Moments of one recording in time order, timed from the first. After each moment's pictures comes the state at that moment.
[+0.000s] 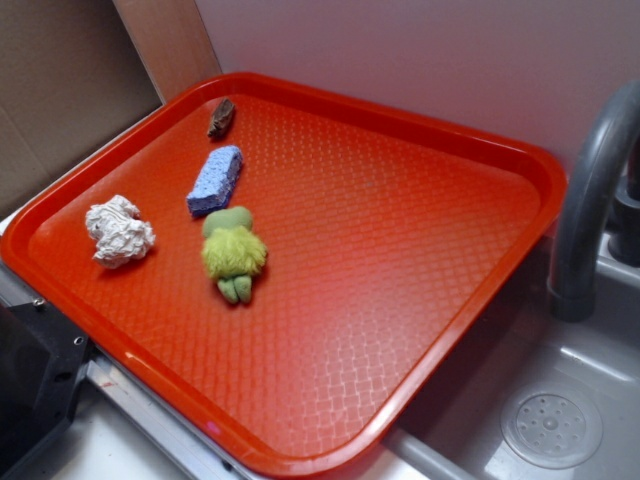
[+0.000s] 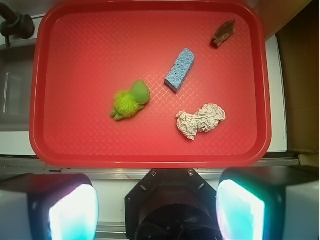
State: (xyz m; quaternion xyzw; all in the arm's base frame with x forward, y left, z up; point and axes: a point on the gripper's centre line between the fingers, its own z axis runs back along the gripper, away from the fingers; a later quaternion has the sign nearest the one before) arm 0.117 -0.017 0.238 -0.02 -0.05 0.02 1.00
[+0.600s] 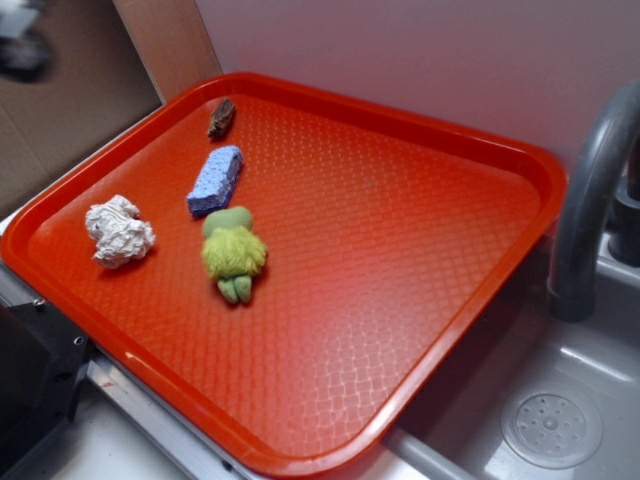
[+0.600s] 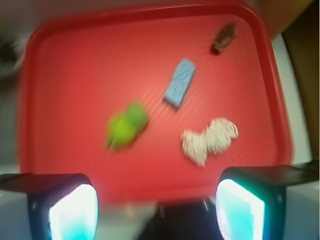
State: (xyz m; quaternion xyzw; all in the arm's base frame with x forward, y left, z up) arm 0.166 0.002 0.177 -0.03 -0.08 0.14 0.99
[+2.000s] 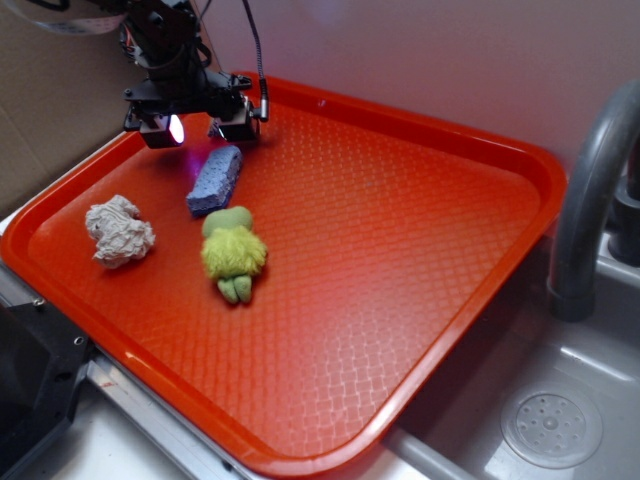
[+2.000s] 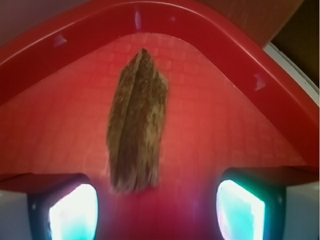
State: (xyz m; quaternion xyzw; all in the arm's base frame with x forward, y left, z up) arm 0.288 0.097 0.024 0.10 -0.15 0.34 0.92
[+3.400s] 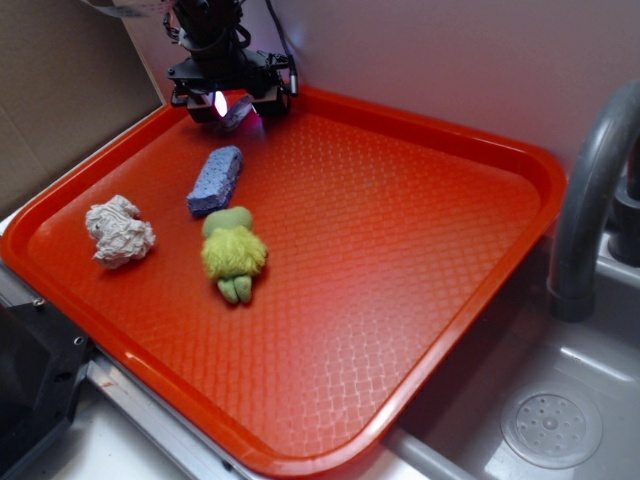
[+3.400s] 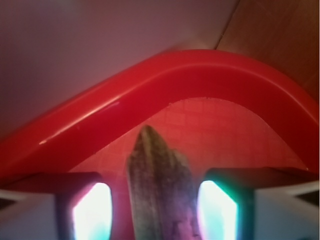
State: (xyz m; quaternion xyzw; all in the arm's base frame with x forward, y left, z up) arm 0.321 0.105 0.013 0.10 -0.15 0.34 0.92
